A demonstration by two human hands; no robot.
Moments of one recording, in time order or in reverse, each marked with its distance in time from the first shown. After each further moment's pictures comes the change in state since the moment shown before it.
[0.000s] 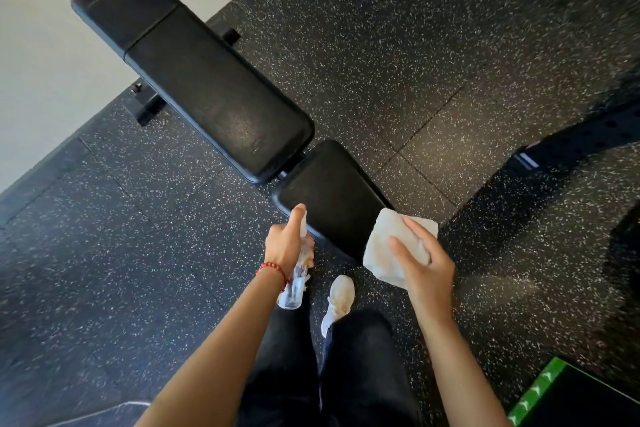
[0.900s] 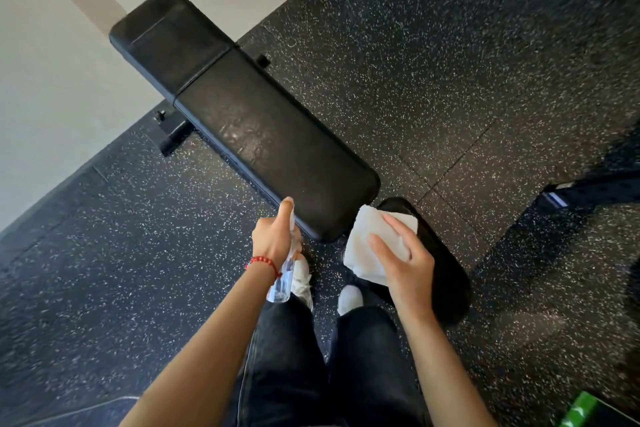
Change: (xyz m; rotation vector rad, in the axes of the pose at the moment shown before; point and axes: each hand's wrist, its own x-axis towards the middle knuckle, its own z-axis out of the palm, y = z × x) left_hand 0.173 0.114 -0.201 0.058 0.156 0.047; right_hand 0.056 -0.076 0.278 -0.033 -0.023 -0.036
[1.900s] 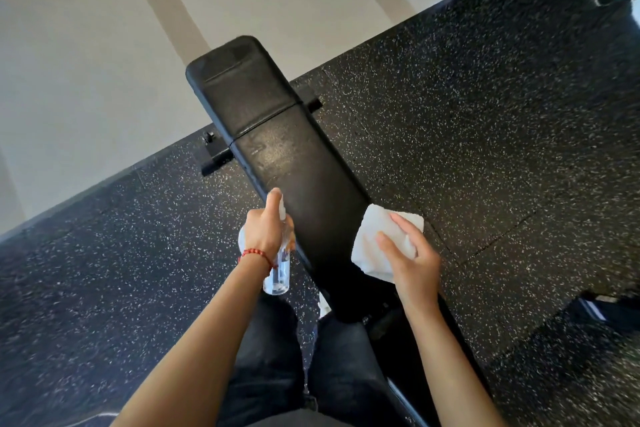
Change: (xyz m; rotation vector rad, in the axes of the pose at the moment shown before) left_hand 0.114 0.115 -0.074 -0.317 0.148 0.013; right_hand 0.136 -0.083 0.120 -0.088 -0.159 -0.085
